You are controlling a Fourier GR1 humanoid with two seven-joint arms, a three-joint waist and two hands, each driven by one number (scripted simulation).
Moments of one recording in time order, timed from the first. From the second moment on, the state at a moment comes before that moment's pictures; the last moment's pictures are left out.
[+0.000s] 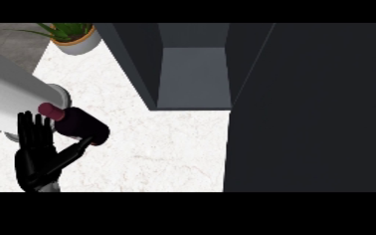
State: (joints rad) left arm 0.05 0.04 0.28 -1.40 0.31 0.24 -0.34; right arm -0.10 -0.14 0.02 -2.44 -0.20 0.10 0.62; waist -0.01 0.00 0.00
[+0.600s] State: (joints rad) left arm -0.02 0.04 0.30 -1.21 0.32 0.20 -0.45; right arm -0.10 -0.13 0.04 -2.44 -0.19 0.10 0.63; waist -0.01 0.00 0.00
